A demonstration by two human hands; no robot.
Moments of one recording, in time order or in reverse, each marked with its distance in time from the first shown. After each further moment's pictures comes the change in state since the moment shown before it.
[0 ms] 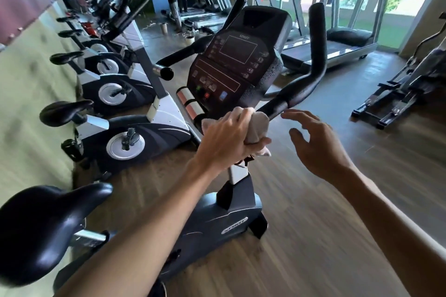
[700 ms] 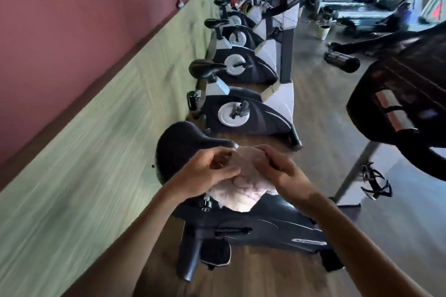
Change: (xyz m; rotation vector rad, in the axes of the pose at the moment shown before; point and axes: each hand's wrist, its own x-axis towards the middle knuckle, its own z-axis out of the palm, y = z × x) left_hand -0.266 -0.165 -0.197 -0.814 -0.159 -1.060; right_hand -0.043 -0.223 0.258 0.787 -0.872 -0.015
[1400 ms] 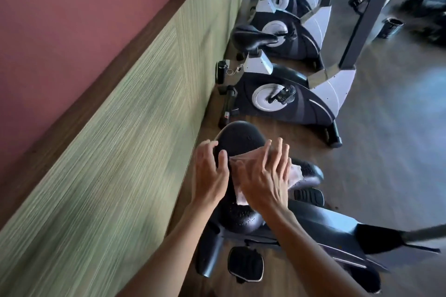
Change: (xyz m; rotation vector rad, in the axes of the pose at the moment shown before) left_hand 0.098 -0.216 -0.147 0.212 0.706 -0.236; right_hand 0.228 0.121 0.226 -0.943 0.169 0.212
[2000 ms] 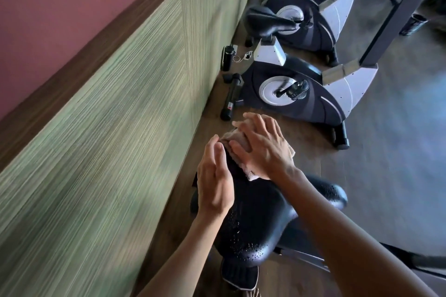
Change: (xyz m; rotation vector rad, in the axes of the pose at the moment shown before) left_hand 0.035 -0.014 0.033 -0.434 0.099 -0.189; right_hand 0.129 -0.013 0.011 -0.134 -0.118 -0.465
